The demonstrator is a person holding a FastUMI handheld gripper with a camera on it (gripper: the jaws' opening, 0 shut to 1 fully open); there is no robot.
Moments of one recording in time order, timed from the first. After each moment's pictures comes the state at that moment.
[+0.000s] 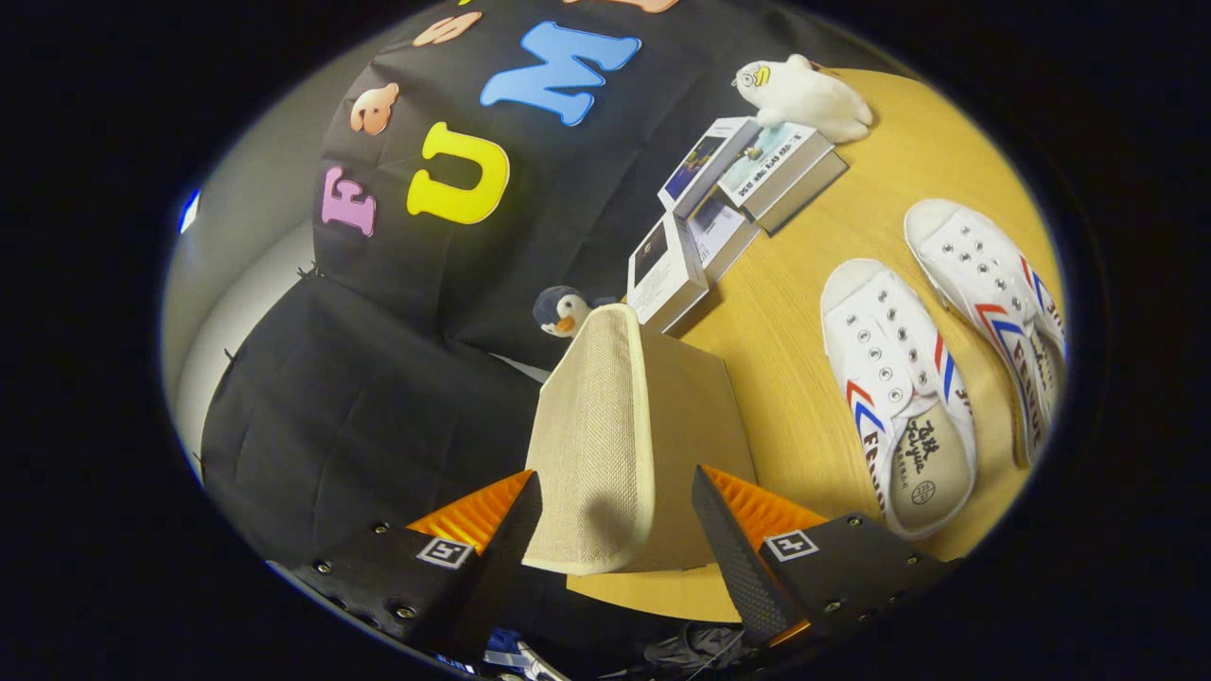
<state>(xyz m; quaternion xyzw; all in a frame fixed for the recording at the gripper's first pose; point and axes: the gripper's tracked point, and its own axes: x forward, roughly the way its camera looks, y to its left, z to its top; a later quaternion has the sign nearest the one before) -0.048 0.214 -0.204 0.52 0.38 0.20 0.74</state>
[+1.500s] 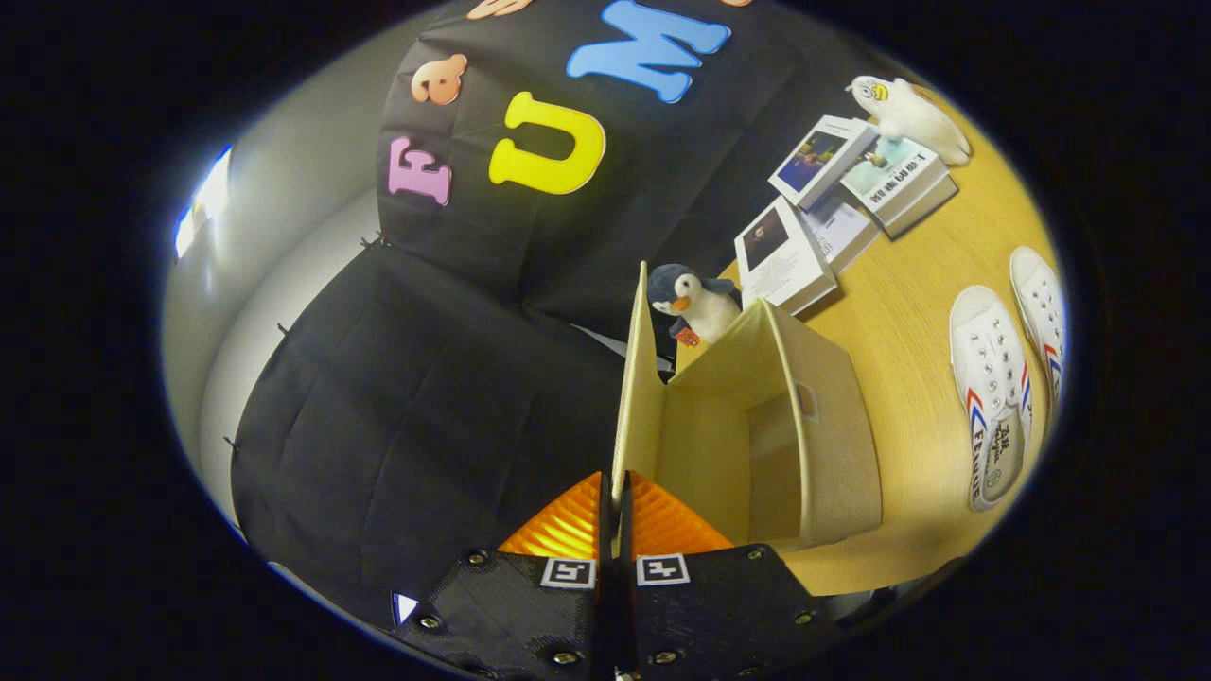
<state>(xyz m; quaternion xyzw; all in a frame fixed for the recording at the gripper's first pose) -0.042 0.269 -0.070 0.47 0.35 0.31 0.74</state>
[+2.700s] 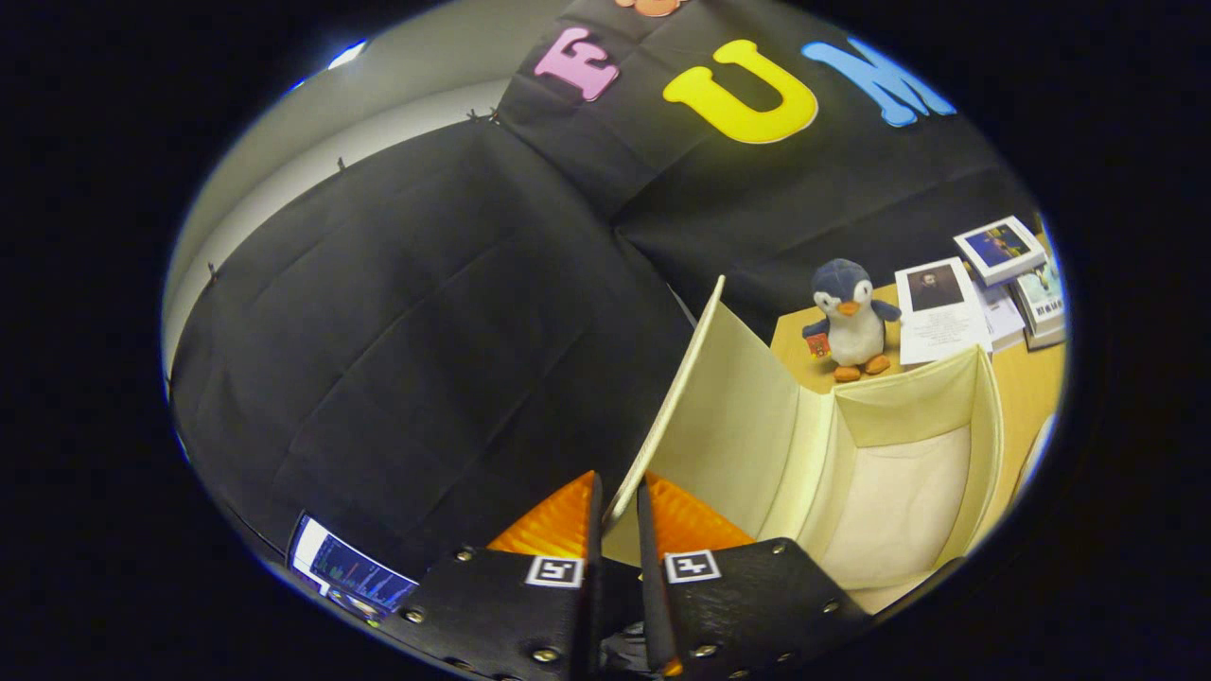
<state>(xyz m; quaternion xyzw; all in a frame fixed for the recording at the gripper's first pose) -0.050 0.460 -0.002 0.28 0.30 0.43 0.80</state>
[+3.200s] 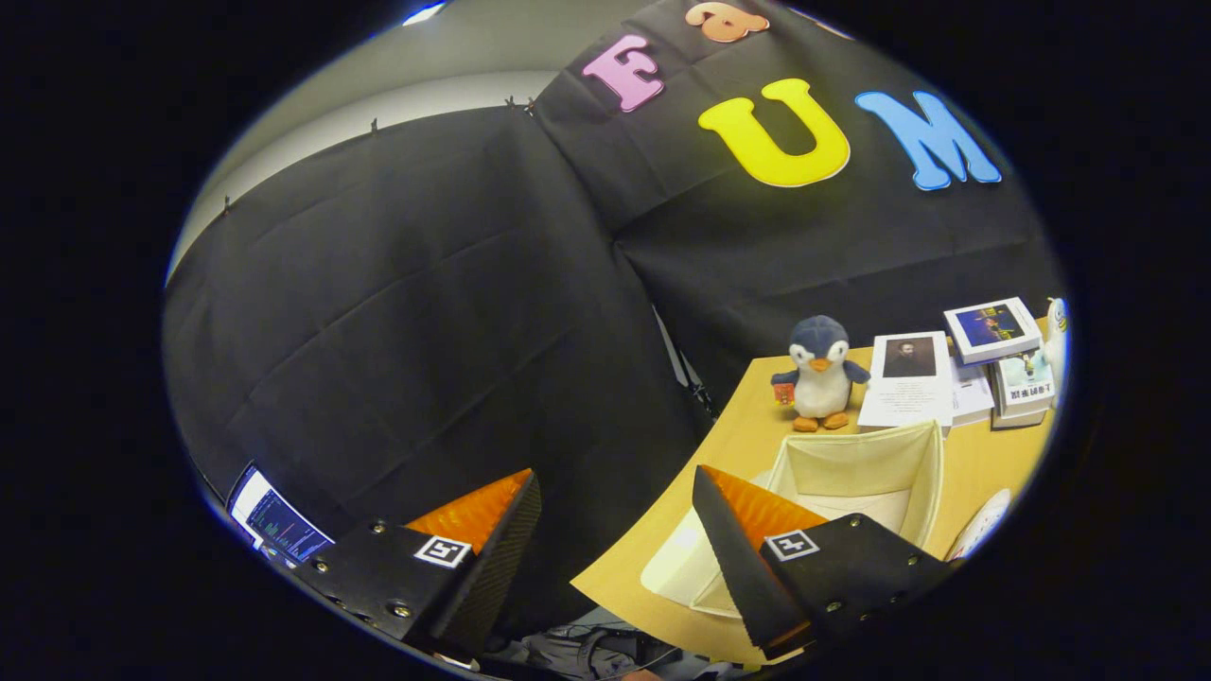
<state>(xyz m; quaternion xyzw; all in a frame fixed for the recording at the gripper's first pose) -0.024 0.413 -0.009 0.21 0.27 0.39 0.85</state>
